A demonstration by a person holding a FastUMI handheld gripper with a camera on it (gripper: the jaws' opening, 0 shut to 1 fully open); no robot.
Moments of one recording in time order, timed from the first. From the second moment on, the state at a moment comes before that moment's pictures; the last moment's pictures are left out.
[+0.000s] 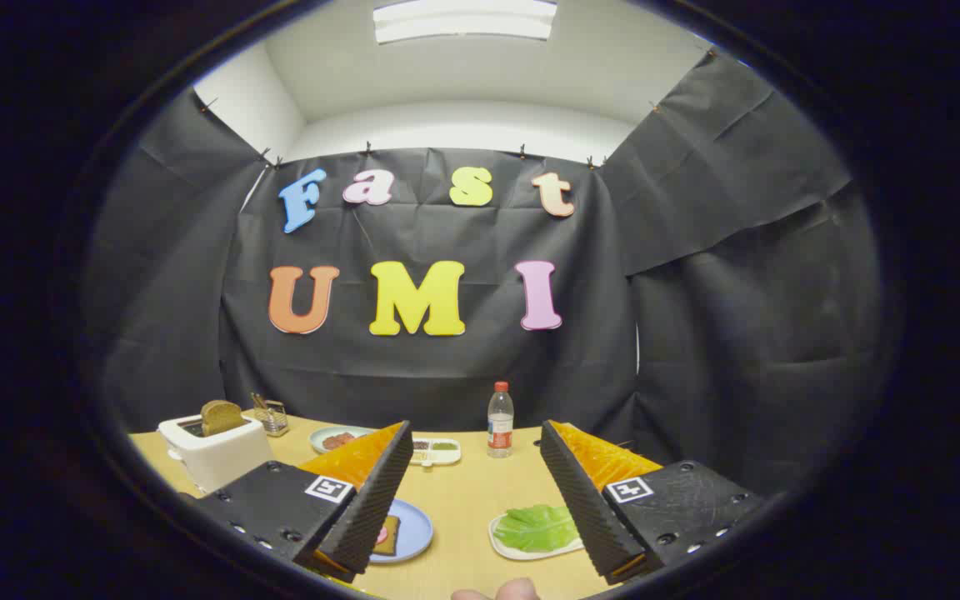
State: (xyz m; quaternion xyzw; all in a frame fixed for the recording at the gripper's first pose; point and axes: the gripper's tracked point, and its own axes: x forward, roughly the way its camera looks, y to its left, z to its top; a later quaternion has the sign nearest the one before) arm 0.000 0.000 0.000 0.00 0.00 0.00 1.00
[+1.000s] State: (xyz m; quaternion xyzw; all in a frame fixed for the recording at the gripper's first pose) arm 0.010 0.005 0.023 -0.03 -0.01 0.03 1.00
